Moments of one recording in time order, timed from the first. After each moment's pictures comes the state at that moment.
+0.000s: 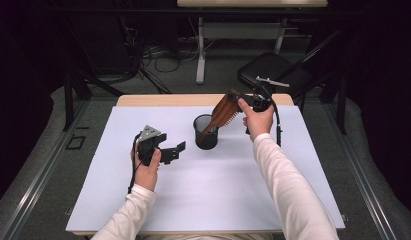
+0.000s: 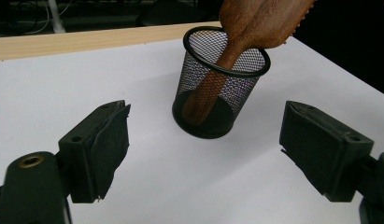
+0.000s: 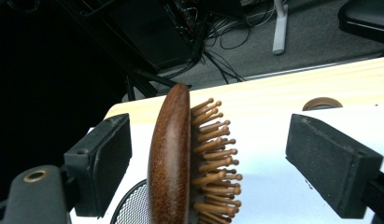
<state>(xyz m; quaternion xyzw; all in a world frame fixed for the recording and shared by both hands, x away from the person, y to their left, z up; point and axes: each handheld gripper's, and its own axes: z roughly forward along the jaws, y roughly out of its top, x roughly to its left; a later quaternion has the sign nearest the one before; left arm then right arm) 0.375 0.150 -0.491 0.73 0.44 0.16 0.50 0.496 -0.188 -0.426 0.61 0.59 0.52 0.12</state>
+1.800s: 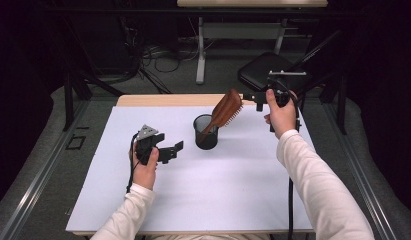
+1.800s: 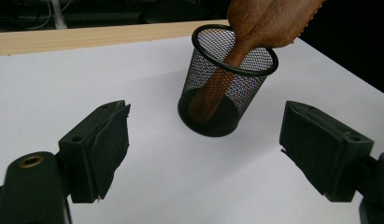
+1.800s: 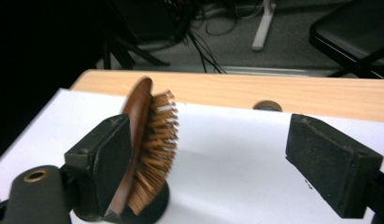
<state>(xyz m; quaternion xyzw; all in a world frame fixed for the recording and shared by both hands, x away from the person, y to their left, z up) 0.378 0.156 -0.492 0.73 0.45 0.15 0.50 0.483 -0.229 -0.393 0.56 0.67 0.45 0.16</state>
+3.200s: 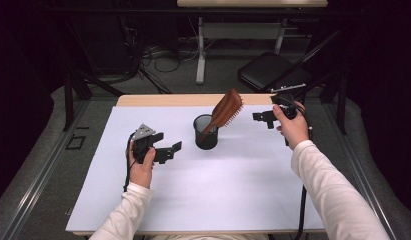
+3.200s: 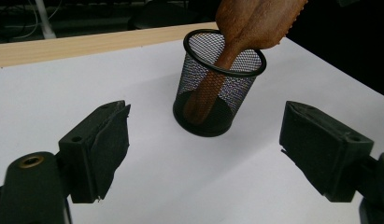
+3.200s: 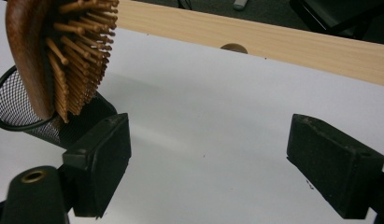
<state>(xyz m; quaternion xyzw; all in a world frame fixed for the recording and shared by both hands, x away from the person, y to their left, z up) 0.376 0.165 -0.487 0.74 0.42 0.15 0.51 0.463 -0.252 -0.424 0.54 0.75 0.35 0.17</state>
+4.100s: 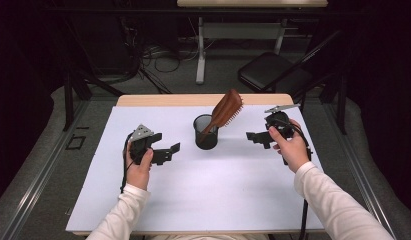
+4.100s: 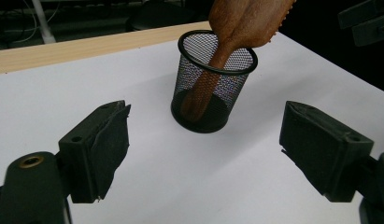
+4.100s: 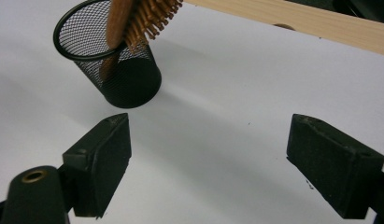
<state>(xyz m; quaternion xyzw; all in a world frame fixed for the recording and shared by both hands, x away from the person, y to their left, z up) 0.367 0.169 -0.477 0.75 0.41 0.16 0.50 0.413 -0.235 -0.447 0.48 0.78 0.37 0.16</state>
